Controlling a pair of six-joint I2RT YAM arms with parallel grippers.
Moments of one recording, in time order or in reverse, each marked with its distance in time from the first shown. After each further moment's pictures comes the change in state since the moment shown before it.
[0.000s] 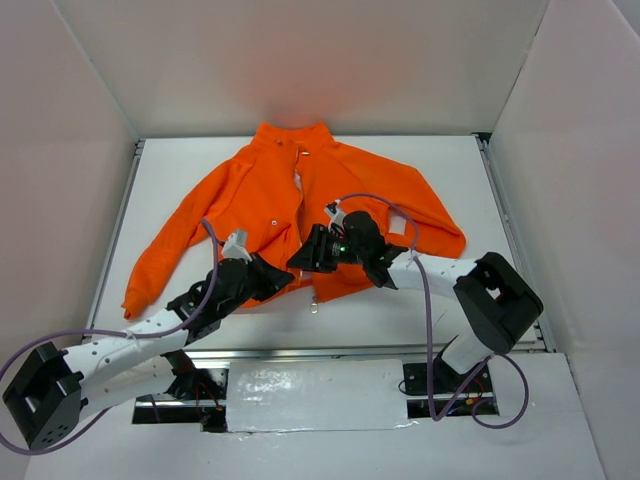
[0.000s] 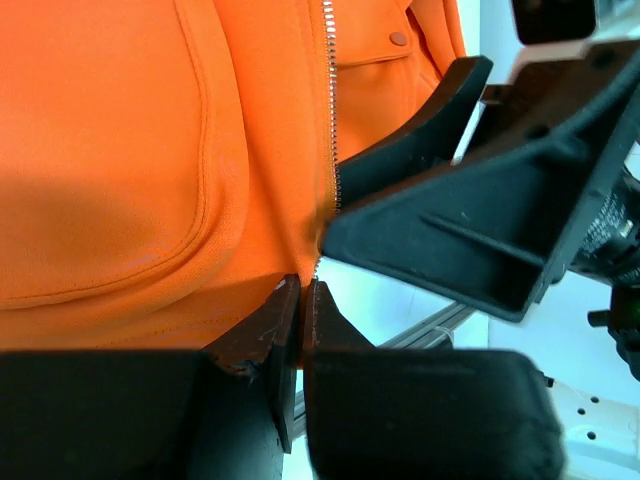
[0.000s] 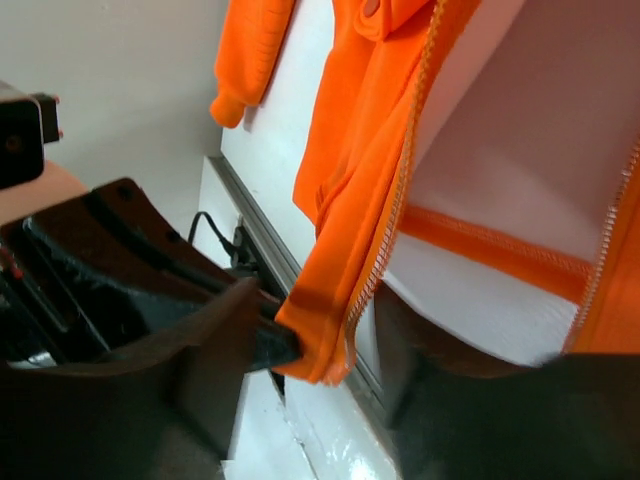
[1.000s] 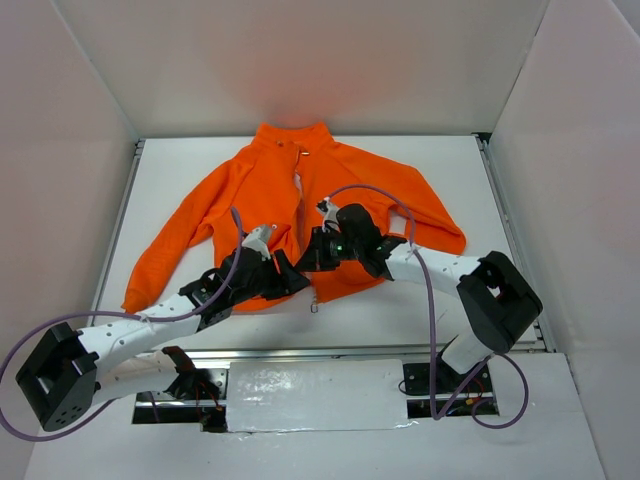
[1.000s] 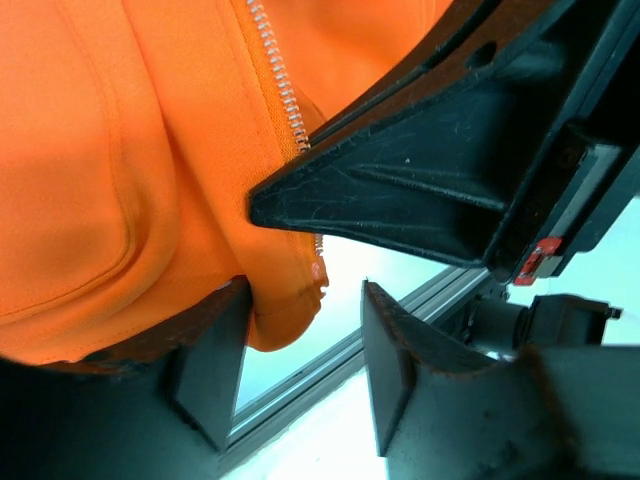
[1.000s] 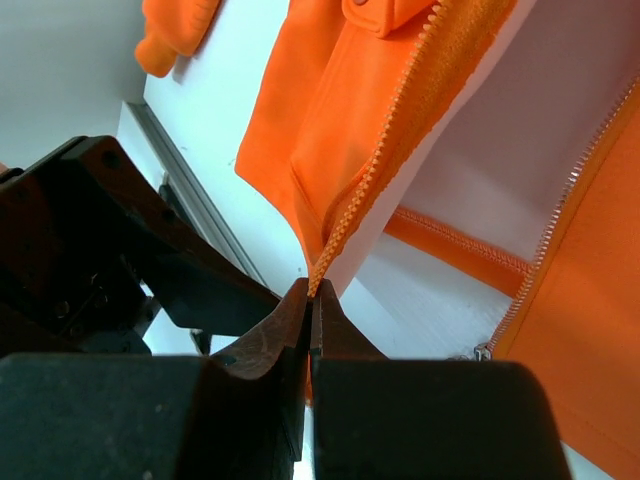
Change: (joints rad) left arm -0.004 0.137 0.114 -0.073 0.154 0.170; right arm 0.005 0.018 0.116 -0.238 -0.007 -0.258
